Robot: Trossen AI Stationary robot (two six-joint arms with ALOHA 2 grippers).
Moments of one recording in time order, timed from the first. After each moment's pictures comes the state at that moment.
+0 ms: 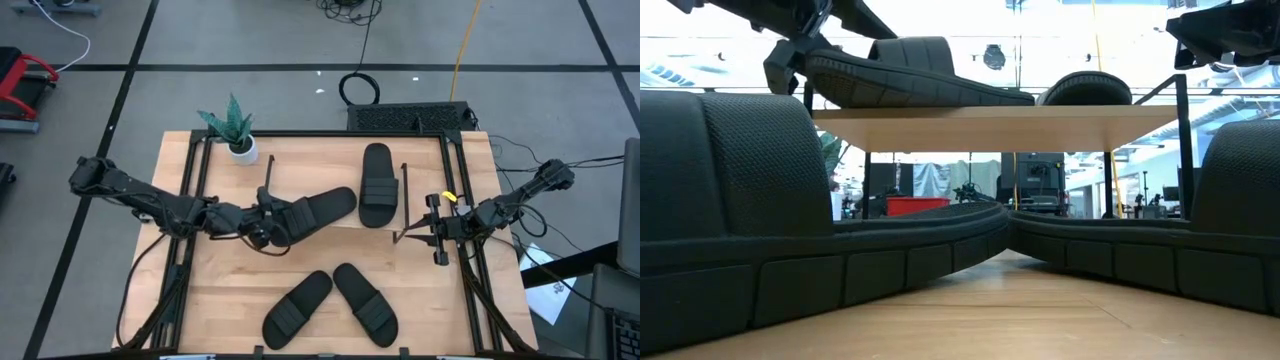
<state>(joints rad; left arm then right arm) -0.26 1.11 0.62 0.16 -0.51 1.13 0.52 0.30 0.13 0.19 0.39 -0.27</state>
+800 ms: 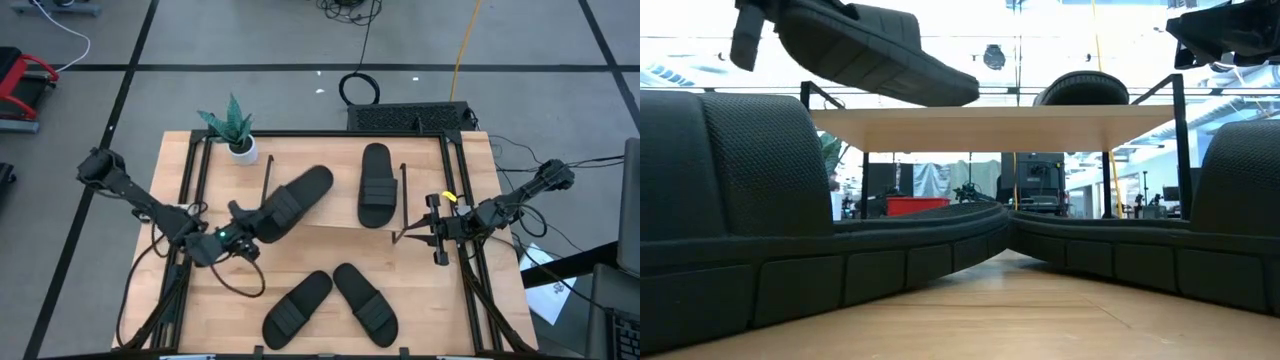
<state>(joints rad) -0.59 1.14 0.62 0.28 -1.19 1.13 0.52 0.30 0.13 0.19 0.39 -0.28</state>
